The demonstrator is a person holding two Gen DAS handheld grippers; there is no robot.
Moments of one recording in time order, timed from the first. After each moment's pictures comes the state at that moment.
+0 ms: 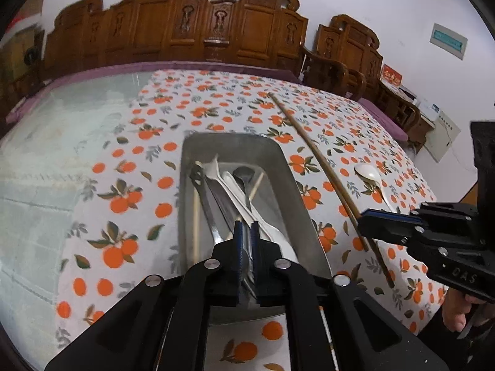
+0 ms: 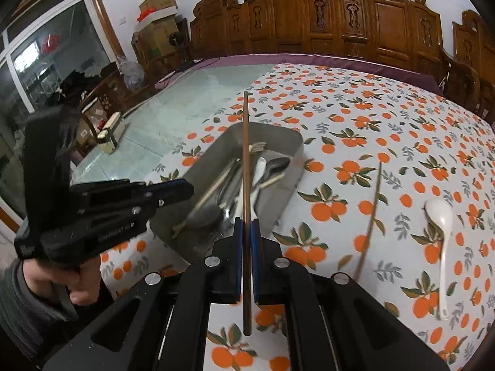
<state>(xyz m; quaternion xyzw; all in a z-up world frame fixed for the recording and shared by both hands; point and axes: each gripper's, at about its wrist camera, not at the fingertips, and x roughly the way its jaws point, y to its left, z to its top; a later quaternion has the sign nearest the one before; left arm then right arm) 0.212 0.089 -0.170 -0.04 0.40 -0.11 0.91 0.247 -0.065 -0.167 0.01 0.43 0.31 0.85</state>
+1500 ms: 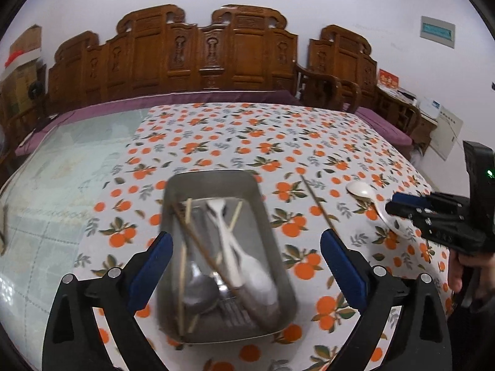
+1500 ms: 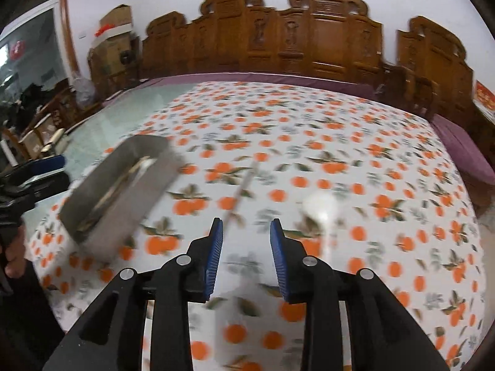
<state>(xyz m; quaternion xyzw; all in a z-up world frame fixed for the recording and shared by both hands) 0.208 0.043 -0.147 0.00 0.35 -0.10 0.93 0.272 -0.213 -0.192 -0.02 0.39 0.18 0.90</state>
